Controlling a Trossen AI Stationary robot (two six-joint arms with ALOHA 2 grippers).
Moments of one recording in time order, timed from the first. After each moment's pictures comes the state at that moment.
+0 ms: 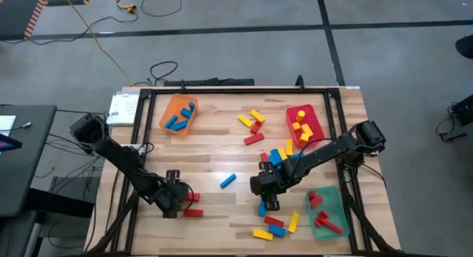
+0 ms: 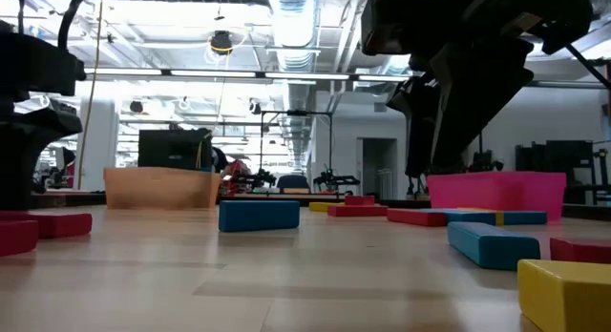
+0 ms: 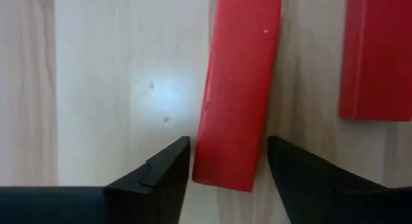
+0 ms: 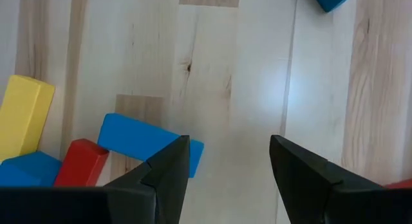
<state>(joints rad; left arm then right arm) -0.73 1.47 0.68 -0.51 -0.29 -0.69 0.35 1.79 1.21 -0.59 0.04 0.27</state>
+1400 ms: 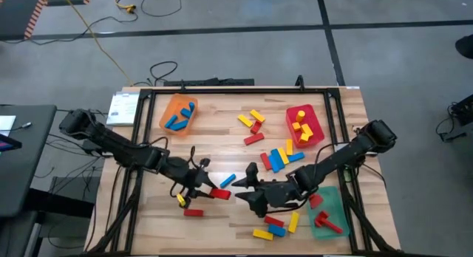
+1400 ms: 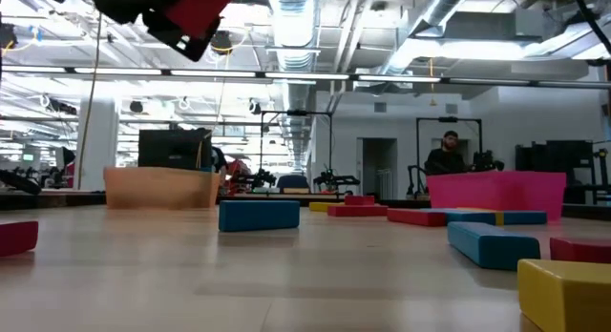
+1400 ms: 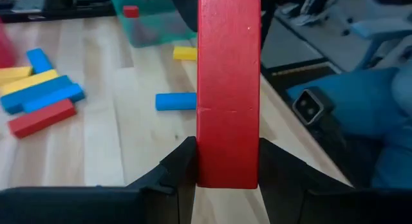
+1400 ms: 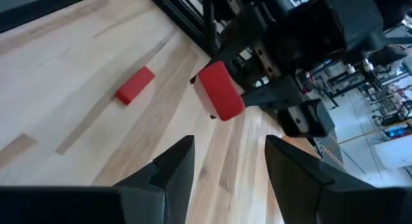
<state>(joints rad) -0.36 1.27 0.71 0.16 0.02 -0.05 0.50 1.69 1.21 0.02 0.53 -0.53</state>
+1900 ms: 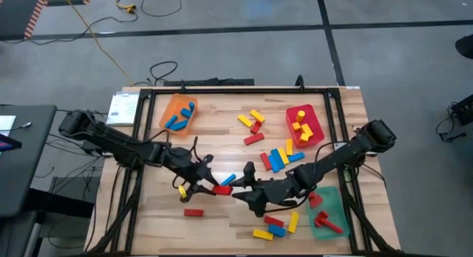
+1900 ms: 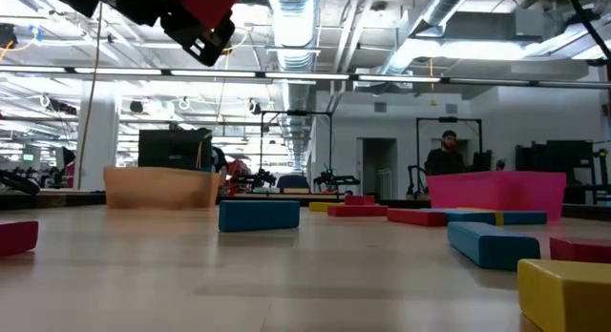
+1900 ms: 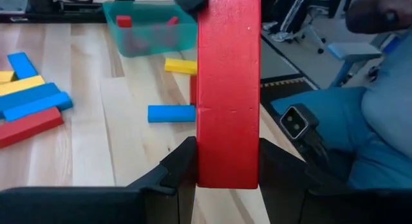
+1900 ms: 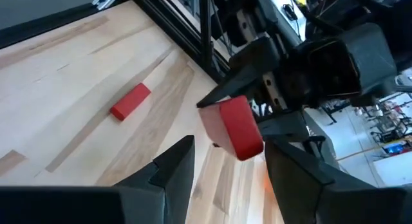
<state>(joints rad) -0.26 1.27 0.71 0.20 0.20 -0.08 0.48 1.69 1.21 0.10 0.47 -0.58</state>
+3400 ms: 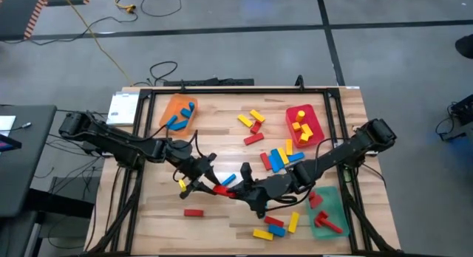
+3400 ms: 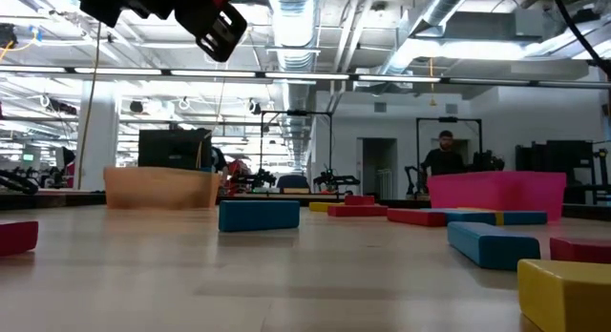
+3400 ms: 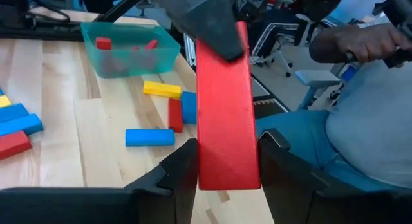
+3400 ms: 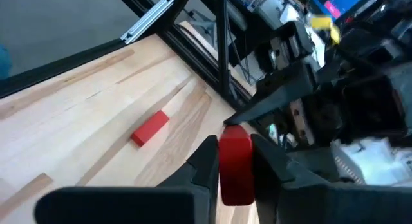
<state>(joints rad) -0.18 1.28 0.71 0.32 0.36 -0.14 0.45 1.69 1.21 0.13 0.30 -0.58</state>
